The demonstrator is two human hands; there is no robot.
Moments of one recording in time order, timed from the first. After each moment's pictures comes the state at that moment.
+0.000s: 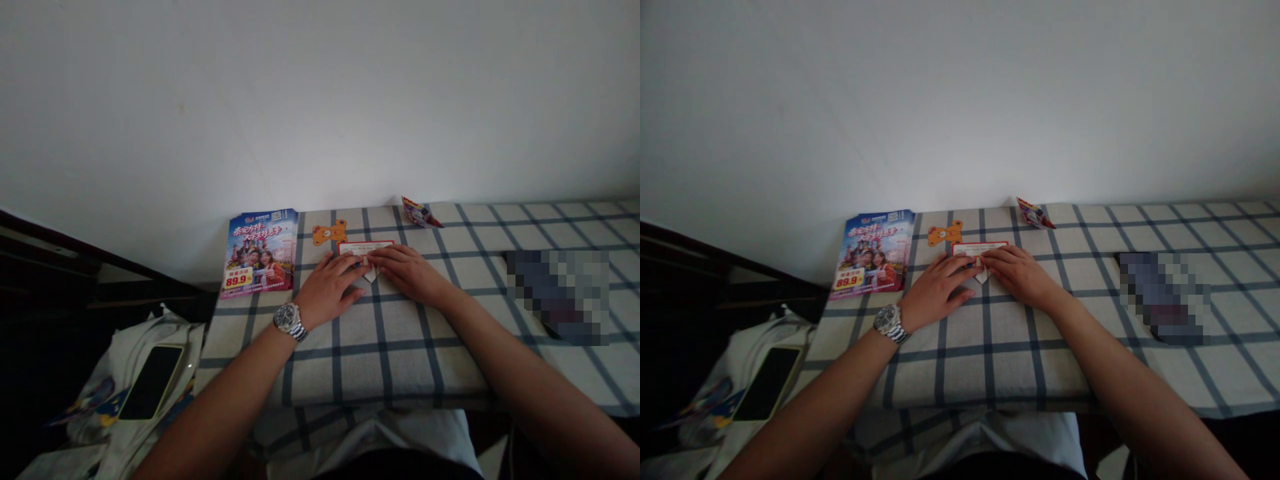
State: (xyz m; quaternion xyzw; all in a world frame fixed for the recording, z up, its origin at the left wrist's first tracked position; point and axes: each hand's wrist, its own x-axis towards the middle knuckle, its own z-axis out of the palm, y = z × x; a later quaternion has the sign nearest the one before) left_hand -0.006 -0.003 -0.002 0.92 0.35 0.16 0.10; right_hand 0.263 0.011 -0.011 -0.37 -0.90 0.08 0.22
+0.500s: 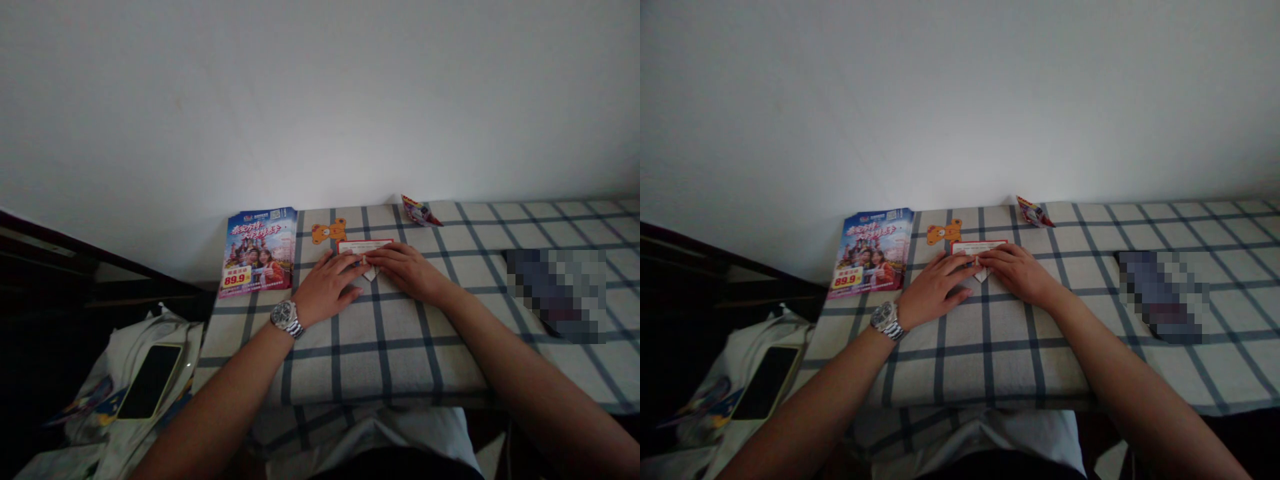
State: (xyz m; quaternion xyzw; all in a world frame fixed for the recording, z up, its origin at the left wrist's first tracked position) left_hand -0.009 0.000 -0.005 0.92 0.34 0.15 0.11; right_hand 0.264 0.013 -0.010 -0.35 -0.91 0.09 0.21
